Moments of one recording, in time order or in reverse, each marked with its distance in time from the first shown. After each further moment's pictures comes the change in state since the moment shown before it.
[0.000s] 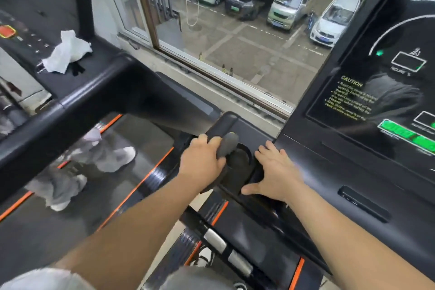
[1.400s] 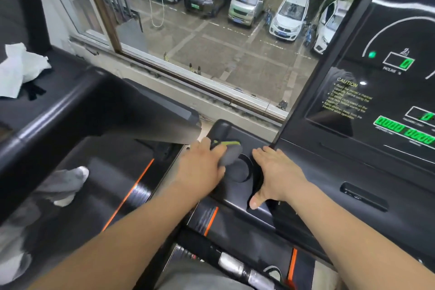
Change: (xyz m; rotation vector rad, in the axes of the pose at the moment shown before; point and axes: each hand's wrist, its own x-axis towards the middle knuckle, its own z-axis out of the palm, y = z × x) left_hand 0.033 -0.023 -0.012 0.116 -0.031 0.277; right_hand 0.019 -0.030 -0.026 -0.066 -0.149 0.170
